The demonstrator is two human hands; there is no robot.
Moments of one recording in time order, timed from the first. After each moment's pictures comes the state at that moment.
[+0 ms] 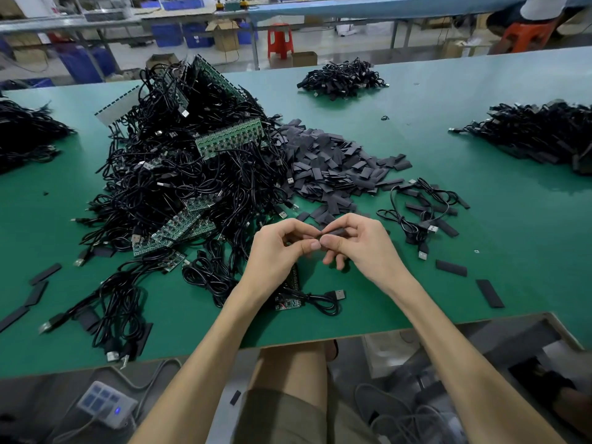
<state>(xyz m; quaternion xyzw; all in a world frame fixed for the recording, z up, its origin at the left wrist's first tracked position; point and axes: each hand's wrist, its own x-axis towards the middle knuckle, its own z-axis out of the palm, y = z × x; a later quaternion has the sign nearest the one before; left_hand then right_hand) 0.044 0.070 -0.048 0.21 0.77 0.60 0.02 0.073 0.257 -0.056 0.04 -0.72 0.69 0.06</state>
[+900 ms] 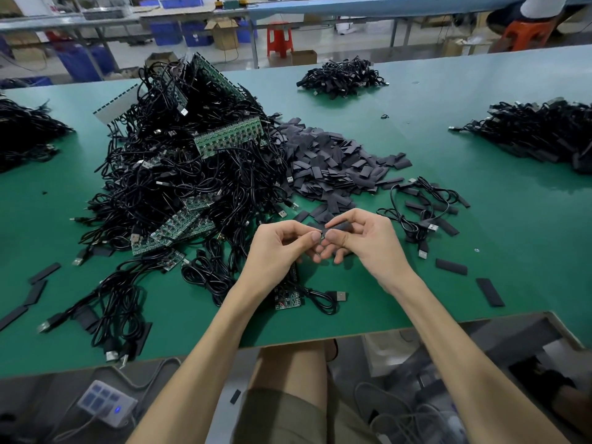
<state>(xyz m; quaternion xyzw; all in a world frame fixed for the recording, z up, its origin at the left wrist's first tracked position) 0.047 0.072 -0.046 0.22 0.74 0.63 0.04 0.077 0.260 -0.050 0.06 -0.66 0.74 0.07</state>
